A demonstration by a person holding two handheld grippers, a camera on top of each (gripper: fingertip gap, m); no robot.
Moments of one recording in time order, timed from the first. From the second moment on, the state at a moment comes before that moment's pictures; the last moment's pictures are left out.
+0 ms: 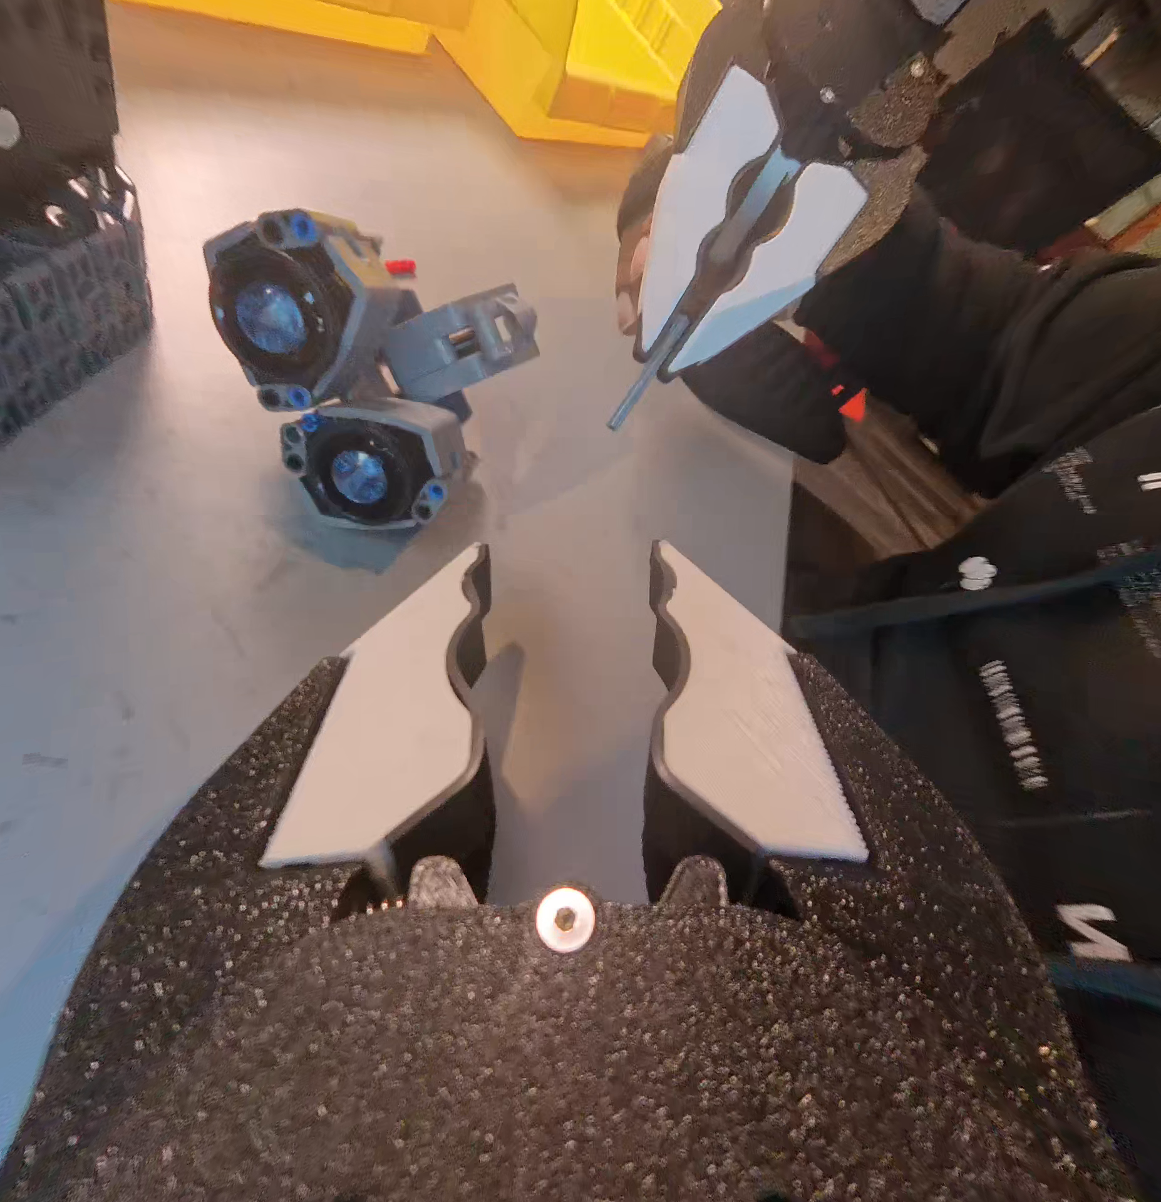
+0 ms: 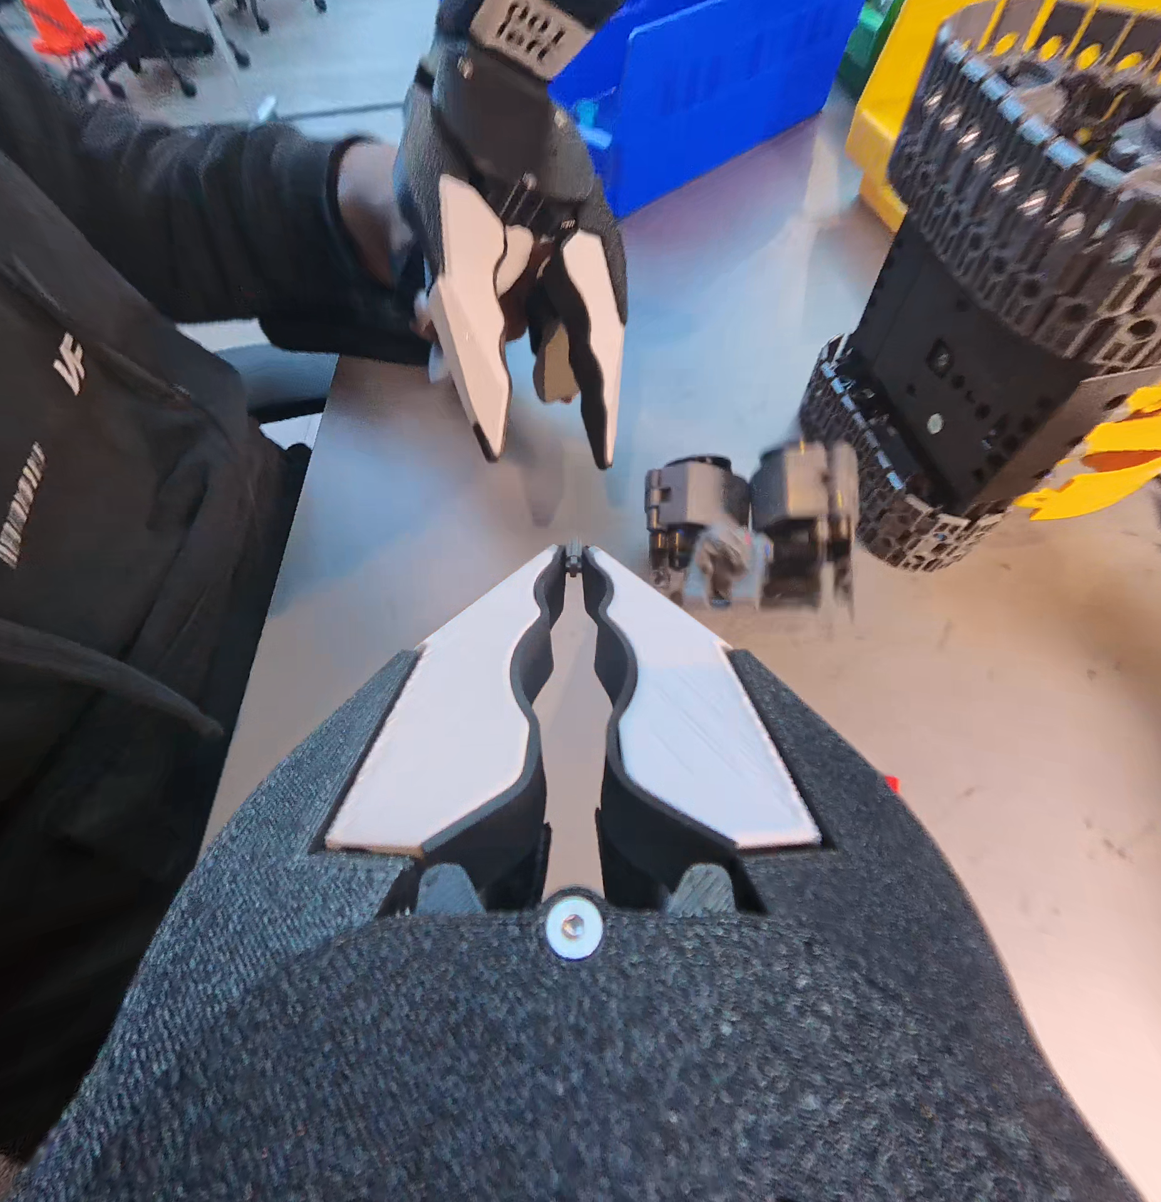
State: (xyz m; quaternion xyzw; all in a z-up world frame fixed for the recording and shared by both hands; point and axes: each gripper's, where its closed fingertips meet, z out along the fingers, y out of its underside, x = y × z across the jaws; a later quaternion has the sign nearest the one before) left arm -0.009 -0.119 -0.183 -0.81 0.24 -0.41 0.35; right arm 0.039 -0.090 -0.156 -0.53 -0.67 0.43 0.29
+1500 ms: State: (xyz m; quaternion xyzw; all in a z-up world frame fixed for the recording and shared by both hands) left arm 0.027 -0.075 -0.189 -0.79 0.52 -0.30 0.13; right arm 0.046 -0.080 -0.166 -0.47 -0.68 0.44 0.34
